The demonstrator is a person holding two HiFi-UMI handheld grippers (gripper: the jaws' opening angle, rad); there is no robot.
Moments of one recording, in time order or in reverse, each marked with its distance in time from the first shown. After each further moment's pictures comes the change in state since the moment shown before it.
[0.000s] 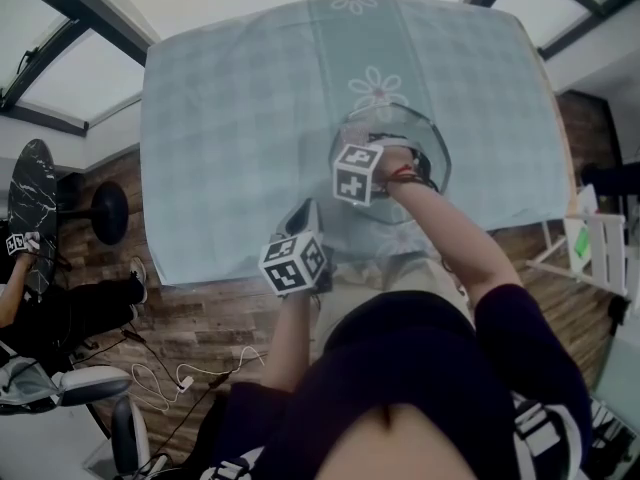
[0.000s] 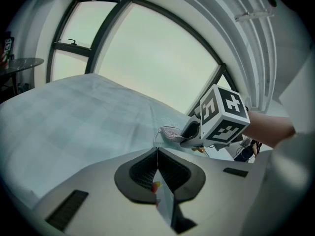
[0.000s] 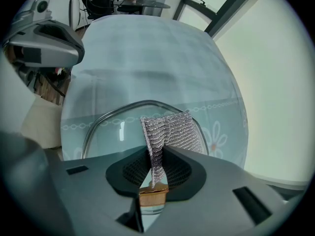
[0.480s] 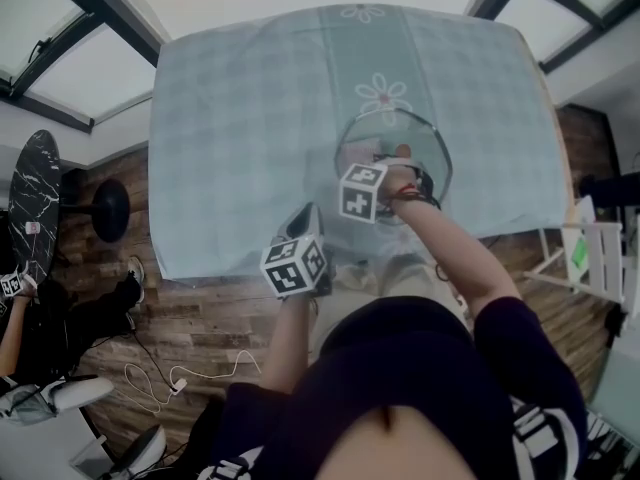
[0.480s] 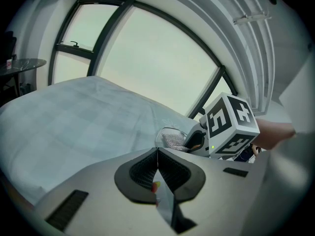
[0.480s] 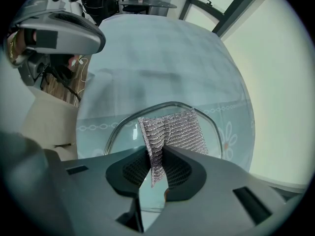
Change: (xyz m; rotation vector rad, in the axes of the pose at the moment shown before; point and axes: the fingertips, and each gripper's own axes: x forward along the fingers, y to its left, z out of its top) left arm -0.021 0.008 -0.005 -0.002 -0.023 0.004; right arm -0.009 0.049 0.003 -0.034 0.003 0.054
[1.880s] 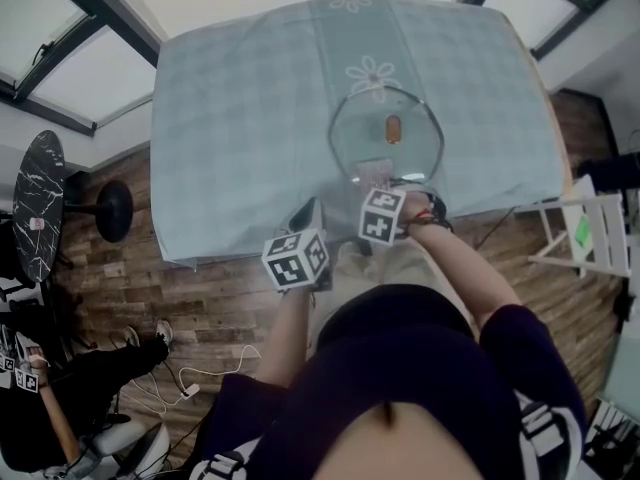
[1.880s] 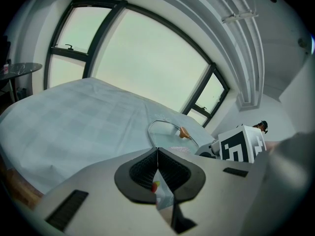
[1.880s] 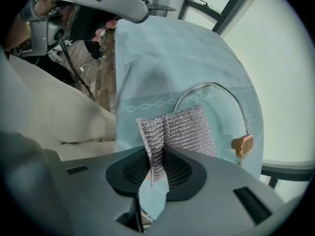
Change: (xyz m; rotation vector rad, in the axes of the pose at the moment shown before) left arm -0.043 -0.021 -0.038 0.063 0.010 -0.039; right arm 0.002 0.123 -0.042 0.074 -0.051 0.039
